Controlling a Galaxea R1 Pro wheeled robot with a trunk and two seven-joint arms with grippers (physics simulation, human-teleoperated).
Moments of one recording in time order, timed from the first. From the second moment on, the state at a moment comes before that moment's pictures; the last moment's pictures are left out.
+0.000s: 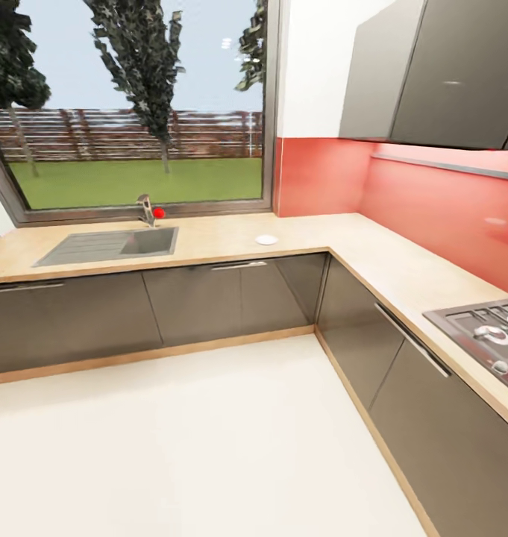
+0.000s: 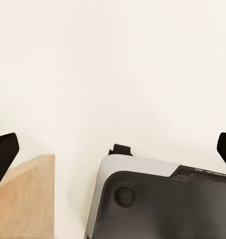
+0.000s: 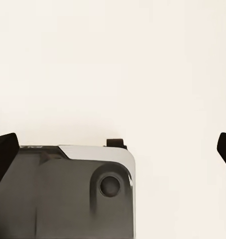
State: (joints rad) left arm -0.08 0.03 0.15 -0.39 0.08 -0.15 0.00; right arm -0.01 -0.01 -0.01 -0.48 0.00 -0.12 0.00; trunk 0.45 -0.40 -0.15
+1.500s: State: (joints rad) left arm -0.07 0.04 0.14 -0.39 0.06 -0.15 -0.01; right arm -0.01 -0.03 -0.01 -0.48 0.01 -0.12 0.00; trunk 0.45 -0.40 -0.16
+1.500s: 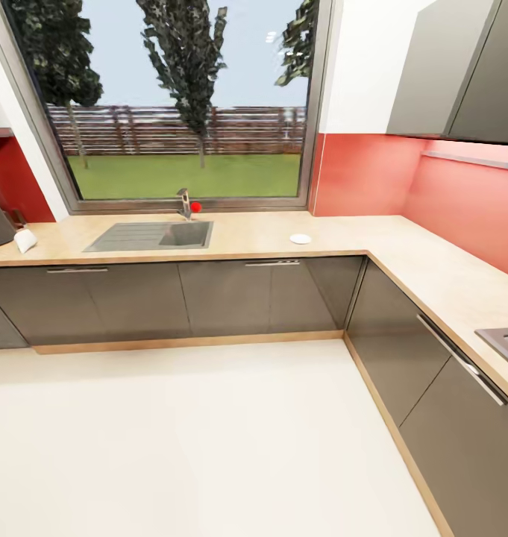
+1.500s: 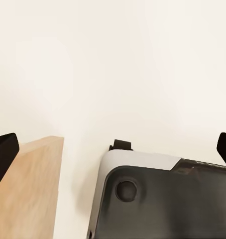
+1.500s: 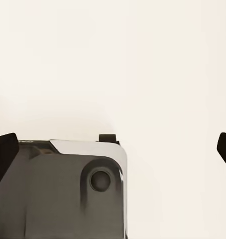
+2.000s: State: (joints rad) left arm -0.08 0.04 0.13 -0.39 0.06 -0.15 -0.01; right arm -0.01 -0.03 -0.01 -0.48 0.01 -0.12 0.00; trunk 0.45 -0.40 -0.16
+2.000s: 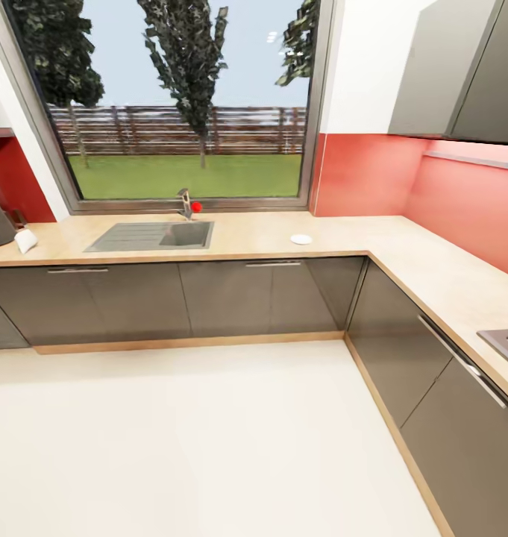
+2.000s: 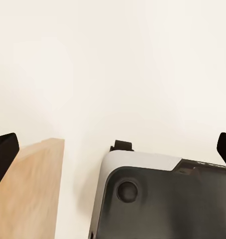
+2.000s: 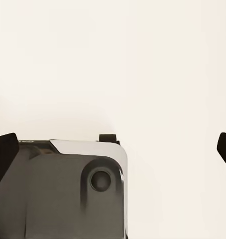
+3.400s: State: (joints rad) left arm -0.09 0.09 0.12 -0.50 -0.02 -0.27 -0.08; right arm -0.01 -0.03 -0.01 -0.49 0.00 -0.12 0.00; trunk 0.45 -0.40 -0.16
